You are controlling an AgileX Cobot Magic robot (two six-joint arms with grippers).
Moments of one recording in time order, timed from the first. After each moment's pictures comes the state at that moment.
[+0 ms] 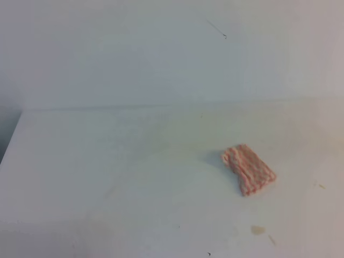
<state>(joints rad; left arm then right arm) 0.01 0.00 0.00 -0.13 0.33 -0.21 0.34 0.87 -0.84 0.16 0.65 -0.06</state>
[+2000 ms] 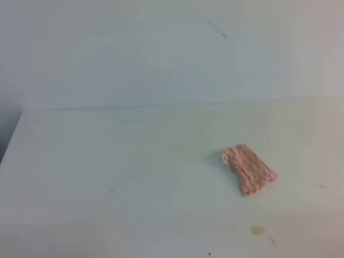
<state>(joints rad) 0.01 0.00 0.00 -0.13 0.33 -0.21 0.05 -0.02 0.00 0.08 0.27 -0.15</state>
